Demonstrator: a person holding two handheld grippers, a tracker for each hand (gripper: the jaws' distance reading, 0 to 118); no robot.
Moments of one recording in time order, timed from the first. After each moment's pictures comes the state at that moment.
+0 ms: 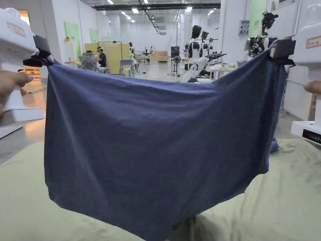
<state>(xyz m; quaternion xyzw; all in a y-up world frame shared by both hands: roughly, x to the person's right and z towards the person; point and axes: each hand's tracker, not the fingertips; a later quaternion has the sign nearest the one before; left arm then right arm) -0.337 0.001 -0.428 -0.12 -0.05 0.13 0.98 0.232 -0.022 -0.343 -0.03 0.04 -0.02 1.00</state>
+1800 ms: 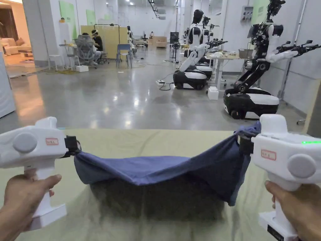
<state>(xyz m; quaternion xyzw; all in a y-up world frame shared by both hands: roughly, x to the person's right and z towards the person) -0.304 -0.288 -0.471 -0.27 -0.09 0.14 0.95 0.196 -0.281 -0.391 -0.15 0.07 -0.02 0.99</state>
